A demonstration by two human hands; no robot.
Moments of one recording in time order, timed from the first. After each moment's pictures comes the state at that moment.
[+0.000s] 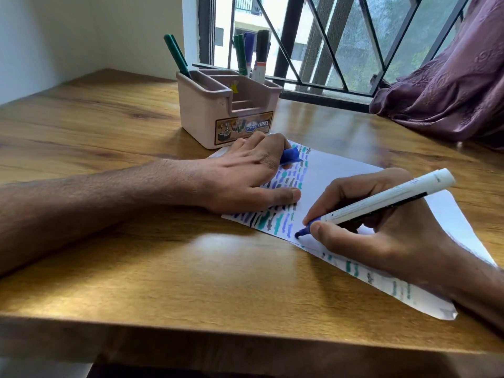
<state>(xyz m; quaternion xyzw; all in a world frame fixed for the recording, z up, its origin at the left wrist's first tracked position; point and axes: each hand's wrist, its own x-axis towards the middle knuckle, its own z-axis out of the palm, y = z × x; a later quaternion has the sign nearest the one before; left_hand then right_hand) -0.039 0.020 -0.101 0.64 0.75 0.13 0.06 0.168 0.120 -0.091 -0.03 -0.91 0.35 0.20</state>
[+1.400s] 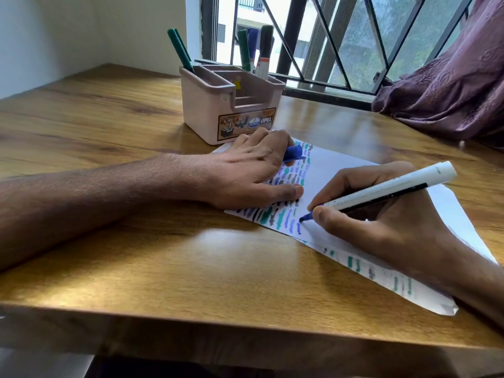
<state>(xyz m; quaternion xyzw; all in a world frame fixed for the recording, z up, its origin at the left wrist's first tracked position) -0.040 0.018 -0.102 0.63 0.76 0.12 0.06 0.166 0.126 -0.097 -0.05 -0.90 0.35 0.24</state>
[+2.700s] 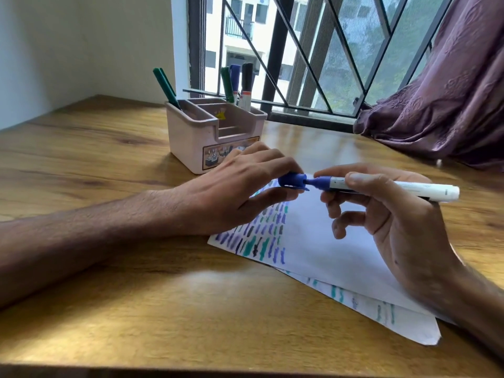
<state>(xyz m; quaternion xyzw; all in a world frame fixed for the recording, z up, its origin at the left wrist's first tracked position) -0.040 0.026 -0.104 0.73 0.62 0.27 -0.12 0.163 0.149 -0.098 -0.09 -0.74 0.57 0.36</state>
